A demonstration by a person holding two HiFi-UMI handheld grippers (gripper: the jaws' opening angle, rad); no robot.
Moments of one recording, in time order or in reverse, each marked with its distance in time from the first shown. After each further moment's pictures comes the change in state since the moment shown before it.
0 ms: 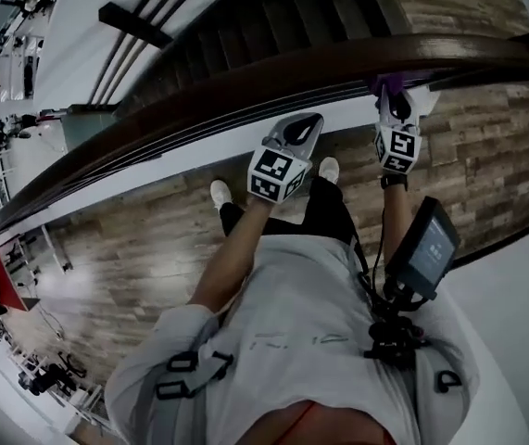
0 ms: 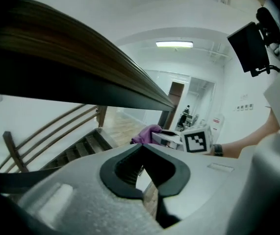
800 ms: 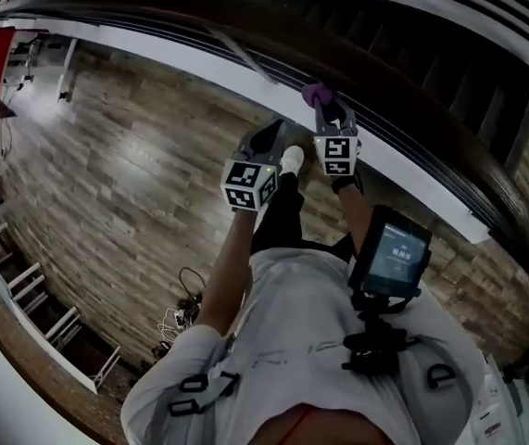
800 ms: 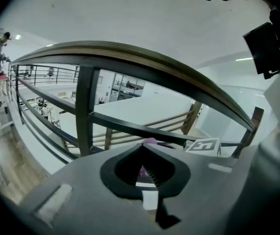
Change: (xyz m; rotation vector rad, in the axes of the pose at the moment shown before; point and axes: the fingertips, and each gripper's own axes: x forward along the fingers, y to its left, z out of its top) left arm -0.534 0.300 -0.165 -0.392 -0.184 0.867; right arm -0.013 0.777 -0.024 -0.228 0.044 0.948
